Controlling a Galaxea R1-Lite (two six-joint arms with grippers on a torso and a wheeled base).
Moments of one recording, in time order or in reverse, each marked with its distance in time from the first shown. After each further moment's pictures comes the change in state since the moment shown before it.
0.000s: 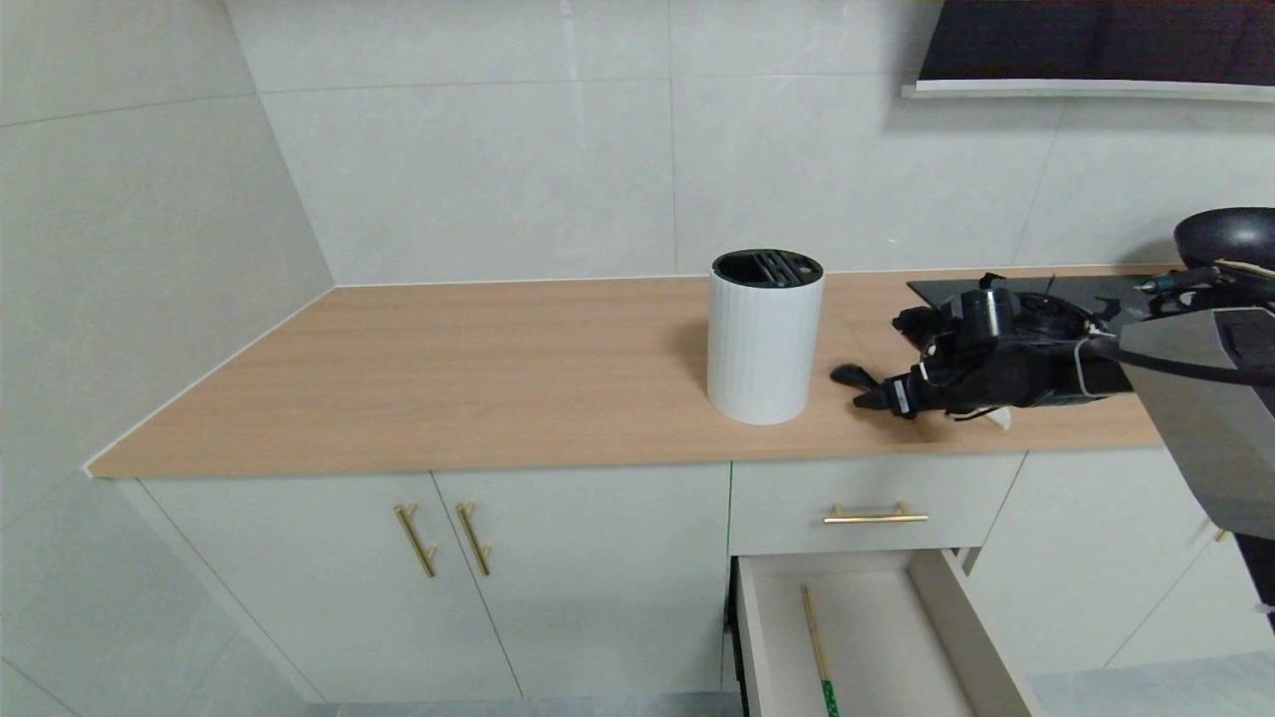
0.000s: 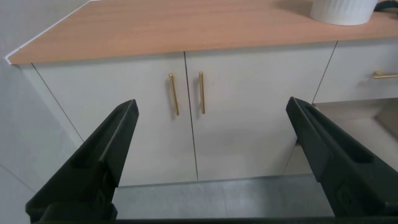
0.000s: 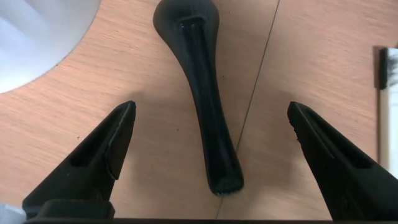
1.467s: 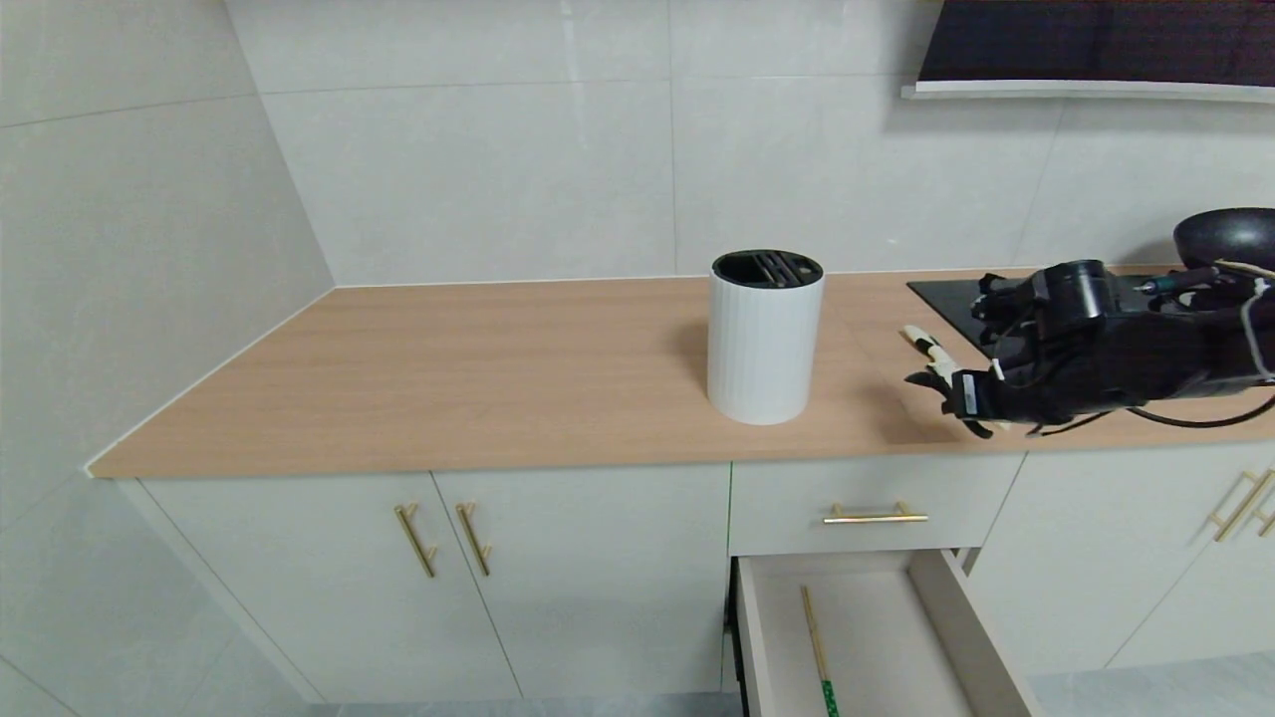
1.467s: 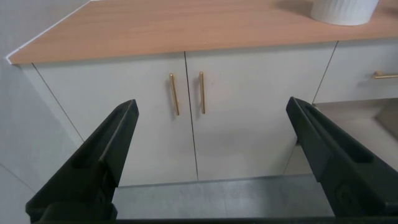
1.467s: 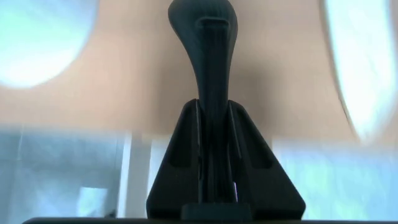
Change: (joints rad) left arm 0.000 0.000 0.000 0.000 0.000 0.000; right arm -0.005 -0.434 0.501 0.058 -0.131 0.289
